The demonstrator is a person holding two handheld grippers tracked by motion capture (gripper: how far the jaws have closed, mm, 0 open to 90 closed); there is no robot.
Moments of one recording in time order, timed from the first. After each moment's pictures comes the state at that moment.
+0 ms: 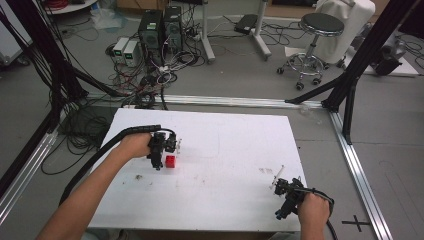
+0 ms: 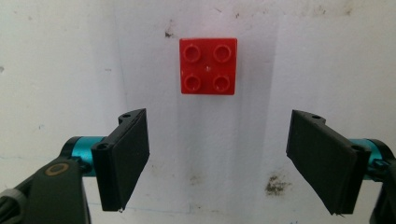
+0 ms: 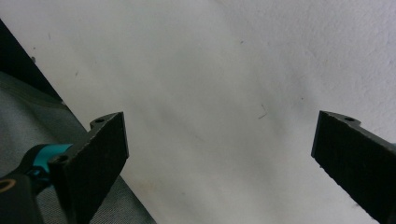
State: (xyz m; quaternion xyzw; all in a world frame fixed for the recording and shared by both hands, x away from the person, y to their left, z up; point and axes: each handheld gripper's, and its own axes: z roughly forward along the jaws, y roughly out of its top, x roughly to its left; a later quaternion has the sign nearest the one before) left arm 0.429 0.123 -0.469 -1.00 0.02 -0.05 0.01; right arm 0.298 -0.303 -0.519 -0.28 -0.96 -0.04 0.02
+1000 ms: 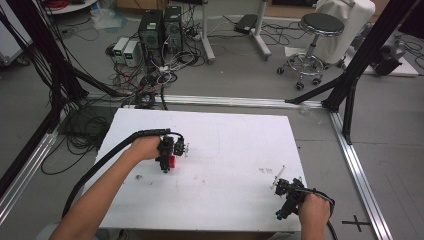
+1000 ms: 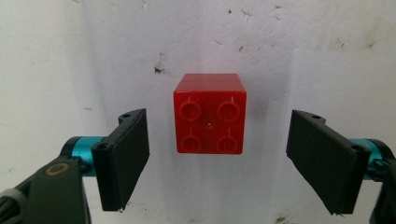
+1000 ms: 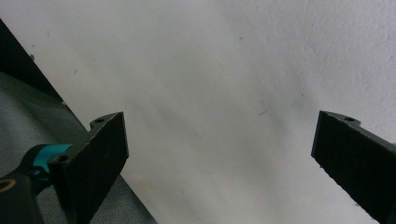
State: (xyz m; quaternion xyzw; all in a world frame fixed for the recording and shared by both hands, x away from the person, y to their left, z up) left arm 0.438 0.101 -0.500 -1.00 0.02 -0.02 0.02; right arm 0.297 -0.305 -0.519 -0.28 -0.96 -0.04 0.02
